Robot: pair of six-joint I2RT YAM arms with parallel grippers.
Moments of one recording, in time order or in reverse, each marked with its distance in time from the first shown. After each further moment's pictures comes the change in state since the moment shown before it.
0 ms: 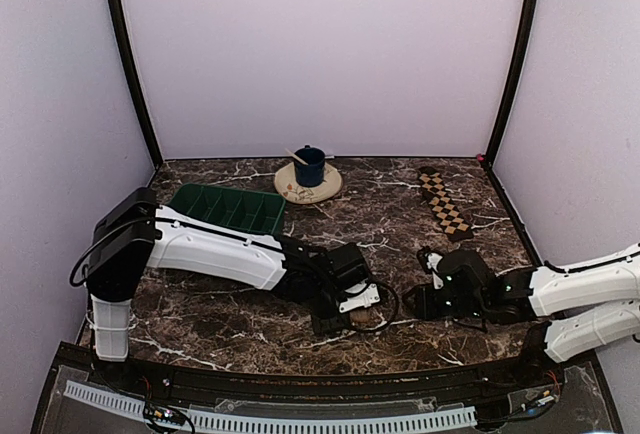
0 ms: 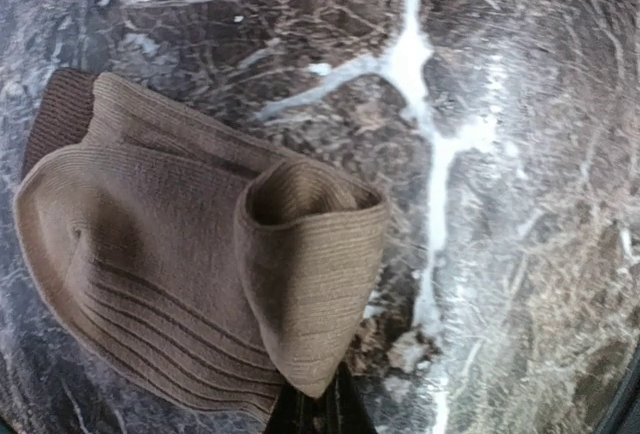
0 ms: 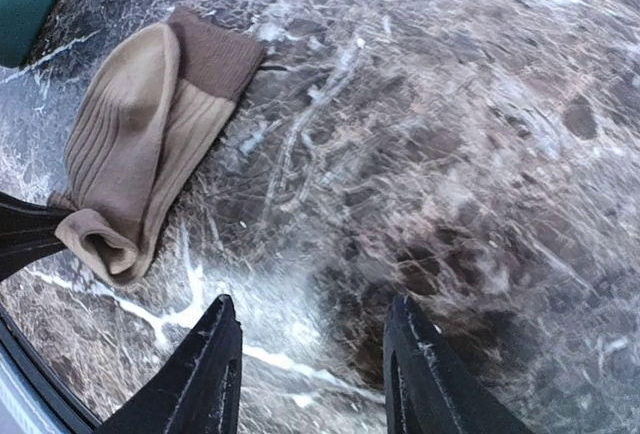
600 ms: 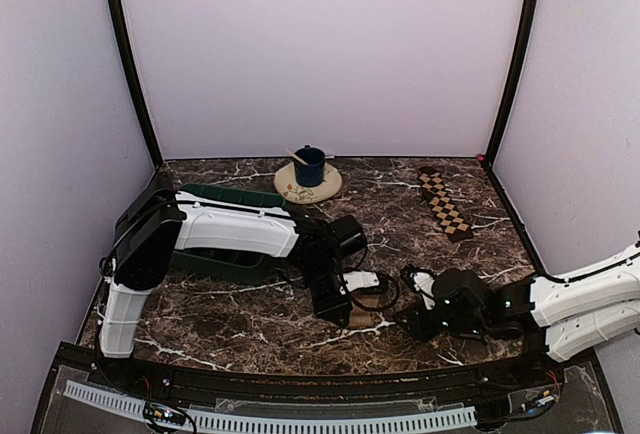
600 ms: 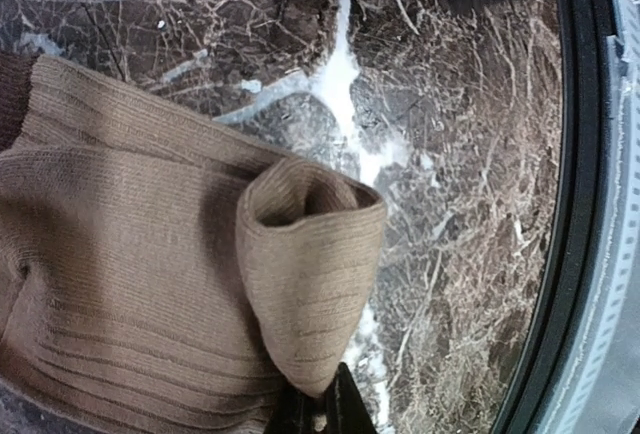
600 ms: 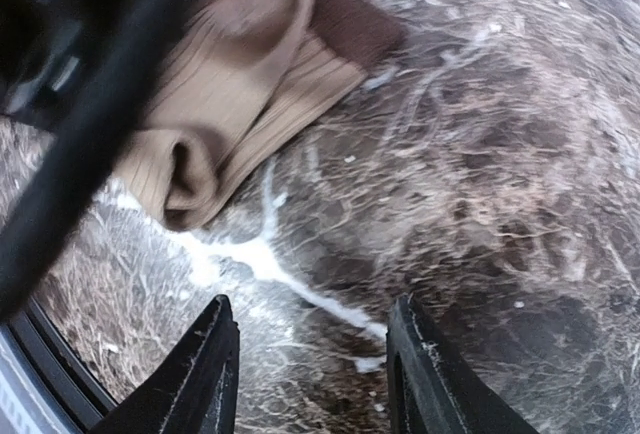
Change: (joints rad) left arm 0.143 0.130 0.212 -0.232 0.465 0.056; right arm 0.167 -0.030 -0.043 0.039 0.028 -0.132
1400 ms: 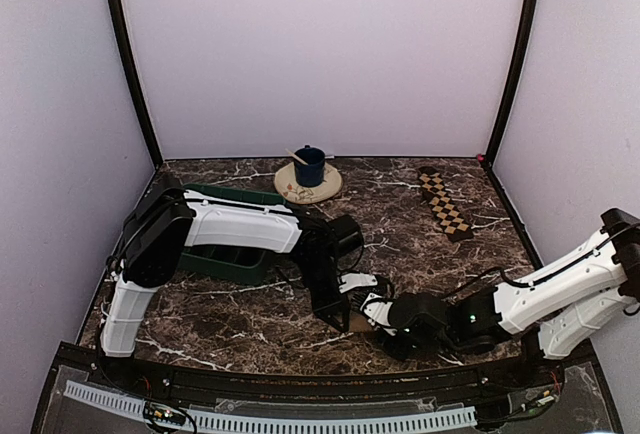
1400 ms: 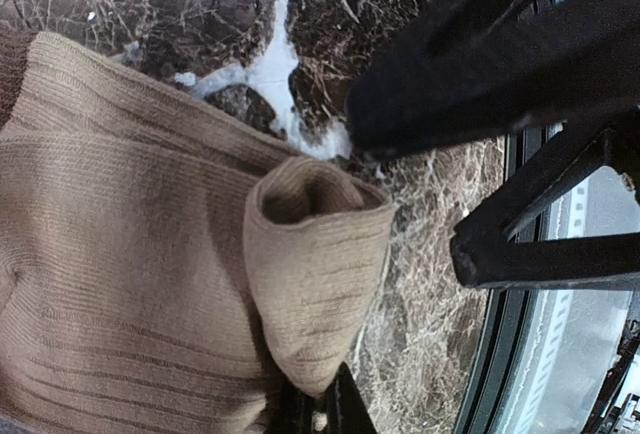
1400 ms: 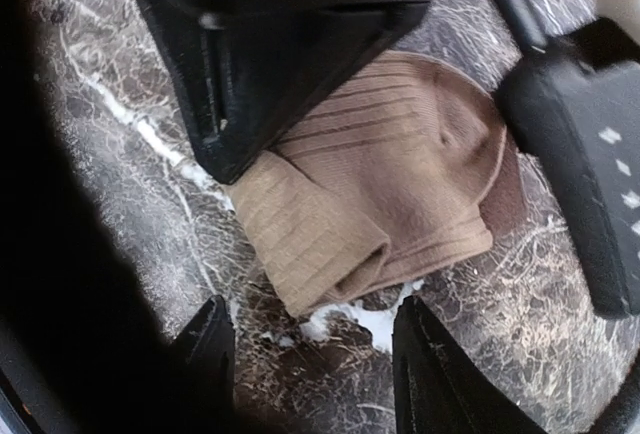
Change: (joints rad) left arm 0.039 0.055 0.045 -0.072 0.167 0.046; right arm 0.245 0.278 0.199 0.013 0.174 -0.375
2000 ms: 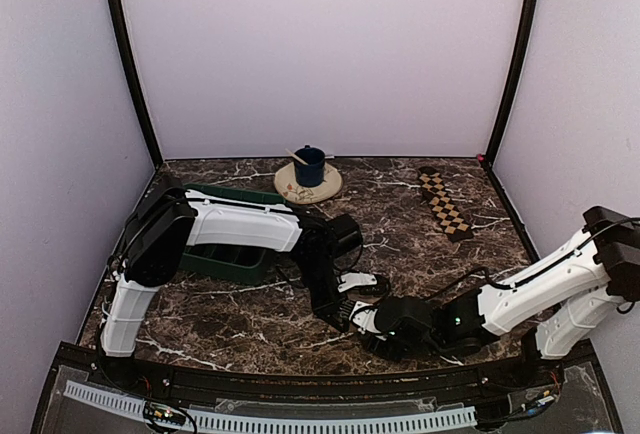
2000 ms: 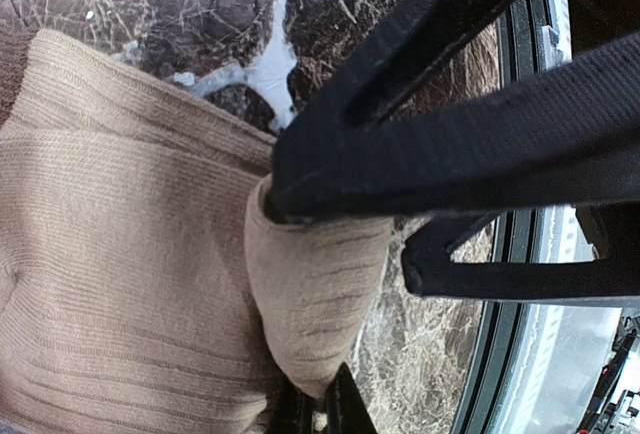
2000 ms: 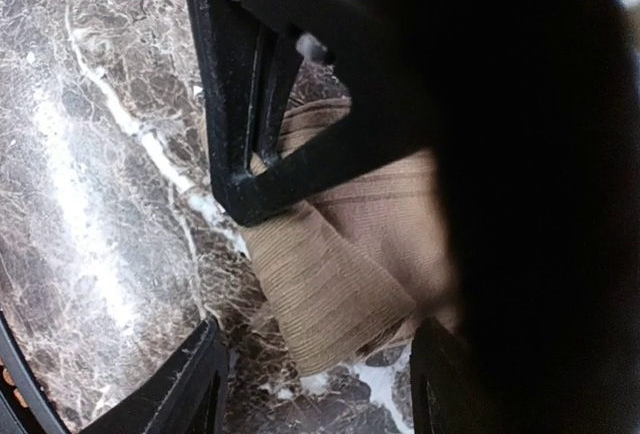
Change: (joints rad) left arm 0.009 0.011 0.010 -0.012 0.025 0.013; right arm 0.002 0.108 0.052 0.008 0.022 -0.151
